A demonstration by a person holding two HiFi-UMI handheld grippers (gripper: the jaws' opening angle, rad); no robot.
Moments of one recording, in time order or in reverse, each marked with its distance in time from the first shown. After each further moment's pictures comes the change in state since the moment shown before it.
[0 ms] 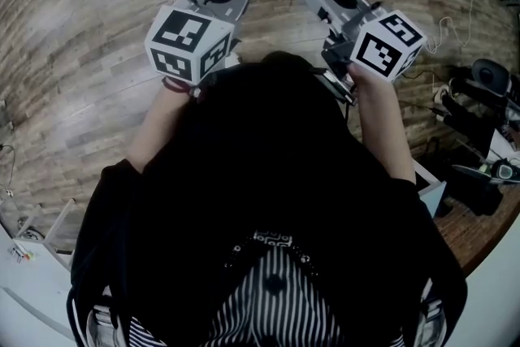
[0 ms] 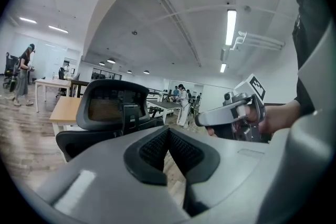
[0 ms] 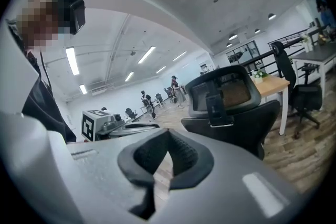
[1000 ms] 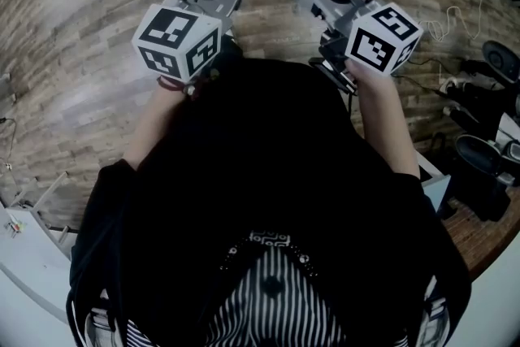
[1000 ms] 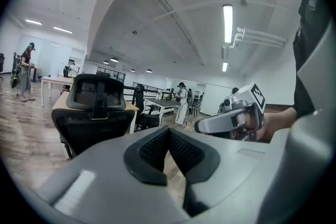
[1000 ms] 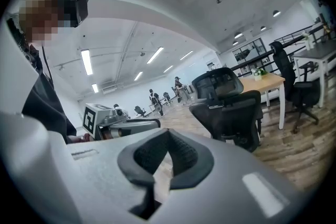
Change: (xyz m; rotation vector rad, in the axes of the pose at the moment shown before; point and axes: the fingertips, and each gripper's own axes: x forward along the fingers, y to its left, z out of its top) left arm -0.024 -0.181 -0.035 -0.046 0.013 0.057; right arm -0.164 0.038 -0.080 -0.007 0.019 0.088
